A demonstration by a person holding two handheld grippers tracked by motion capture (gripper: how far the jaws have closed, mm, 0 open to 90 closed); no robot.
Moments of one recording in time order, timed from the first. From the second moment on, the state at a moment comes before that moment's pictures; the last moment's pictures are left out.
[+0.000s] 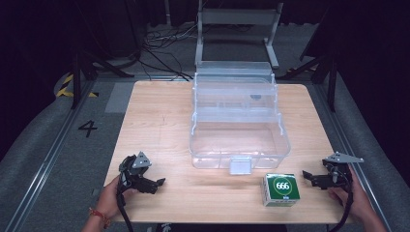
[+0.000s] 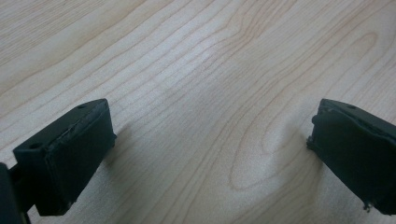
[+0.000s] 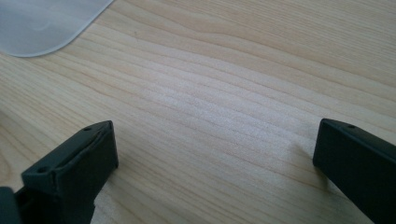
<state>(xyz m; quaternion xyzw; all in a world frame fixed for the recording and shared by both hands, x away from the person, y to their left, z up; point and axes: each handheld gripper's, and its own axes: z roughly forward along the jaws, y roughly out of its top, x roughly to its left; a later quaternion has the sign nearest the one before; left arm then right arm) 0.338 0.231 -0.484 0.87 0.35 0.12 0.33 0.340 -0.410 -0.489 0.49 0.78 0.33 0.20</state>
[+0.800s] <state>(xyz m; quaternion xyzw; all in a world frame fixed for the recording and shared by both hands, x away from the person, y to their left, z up) 0.323 0.201 -0.460 0.91 0.27 0.08 0.31 0.325 -0.393 -0.462 0.39 0.84 0.35 0.17</state>
